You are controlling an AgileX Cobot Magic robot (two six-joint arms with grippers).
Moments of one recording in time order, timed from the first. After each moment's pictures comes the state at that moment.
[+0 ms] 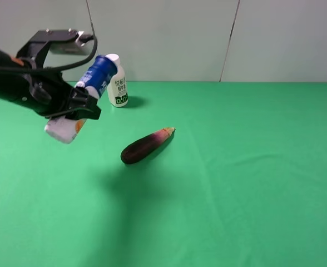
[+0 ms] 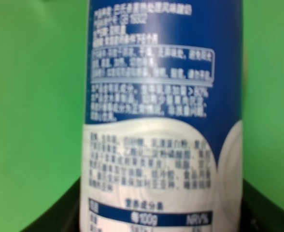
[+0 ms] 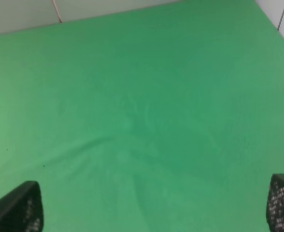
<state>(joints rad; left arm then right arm) -0.39 1.39 -0.71 -0.40 0.22 0.29 -0.01 0.00 -0.49 -0.07 1.02 0.13</state>
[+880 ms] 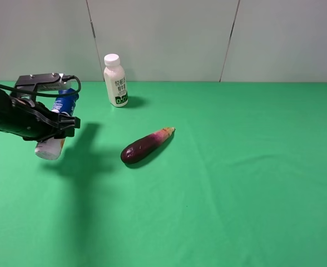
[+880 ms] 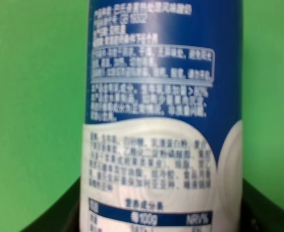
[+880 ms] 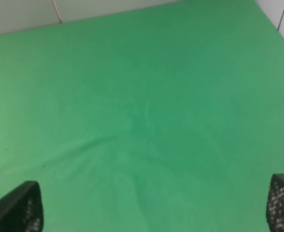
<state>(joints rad) -0.23 1.69 -0.63 -0.41 -0.12 0.22 -0.01 0.00 -0.49 -0.07 1.02 0.13</state>
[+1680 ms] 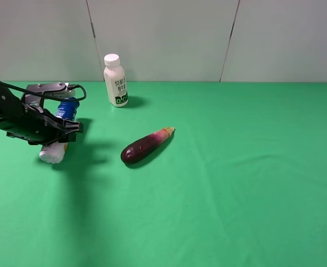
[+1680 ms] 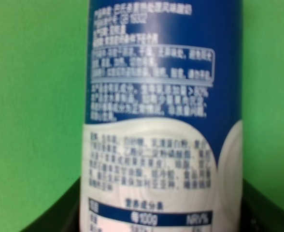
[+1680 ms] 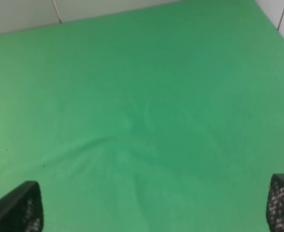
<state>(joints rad) -0.21 1.81 -0.68 -0.41 -0.15 0.22 -0.01 0.00 -0.49 -0.07 1.02 0.13</state>
